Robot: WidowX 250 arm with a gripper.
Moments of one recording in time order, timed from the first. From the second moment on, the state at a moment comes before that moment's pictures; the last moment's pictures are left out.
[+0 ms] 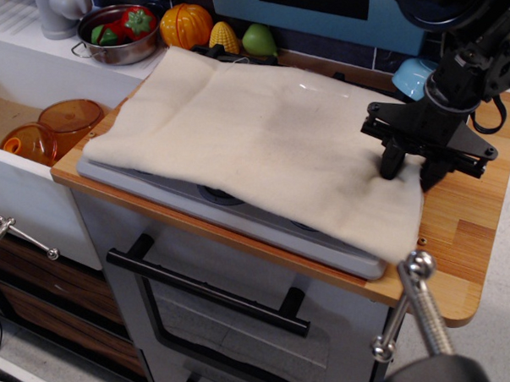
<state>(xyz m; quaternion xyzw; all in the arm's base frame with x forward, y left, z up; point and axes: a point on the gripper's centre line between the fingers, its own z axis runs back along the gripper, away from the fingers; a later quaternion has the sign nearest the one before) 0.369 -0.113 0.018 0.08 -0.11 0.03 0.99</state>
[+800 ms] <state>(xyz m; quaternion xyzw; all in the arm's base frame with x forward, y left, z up) 0.376 -0.044 0.098 -0.04 -0.09 0.07 0.99</state>
